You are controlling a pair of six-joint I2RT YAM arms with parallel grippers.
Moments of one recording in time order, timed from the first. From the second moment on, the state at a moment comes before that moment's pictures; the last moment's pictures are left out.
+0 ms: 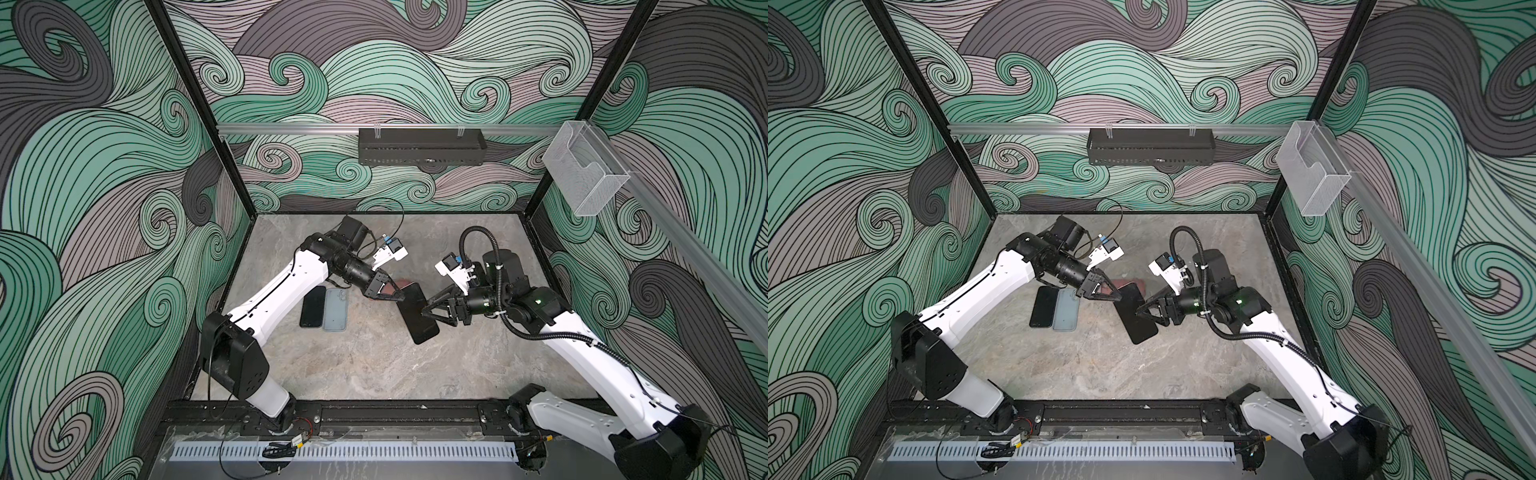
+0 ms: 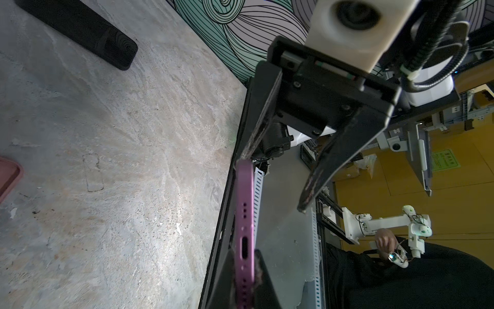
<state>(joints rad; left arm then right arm) -0.54 1.57 1.48 -1.06 1.05 0.22 0.49 1.06 0.97 -0.63 -0.87 0.10</state>
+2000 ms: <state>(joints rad) -0.57 1.11 0.79 0.06 0.46 -0.61 0.48 1.12 0.76 0.41 -0.54 0.65</state>
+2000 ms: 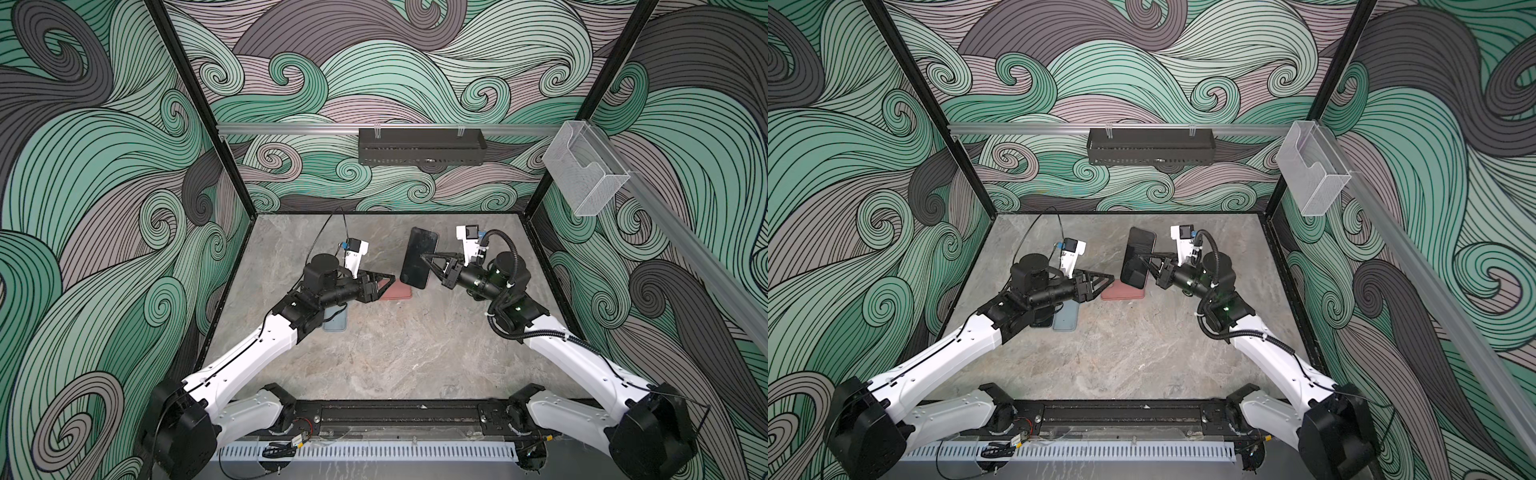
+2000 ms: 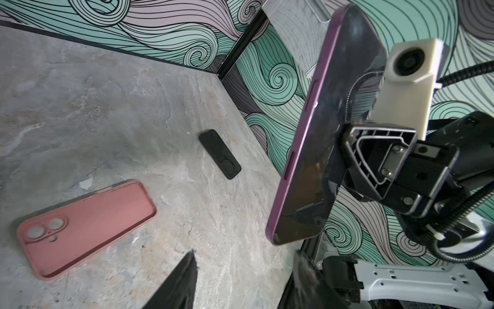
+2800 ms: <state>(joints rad) -0.61 1.18 0.78 0.53 0.52 -0.79 0.48 1.26 0.87 0.73 -0.54 0.82</state>
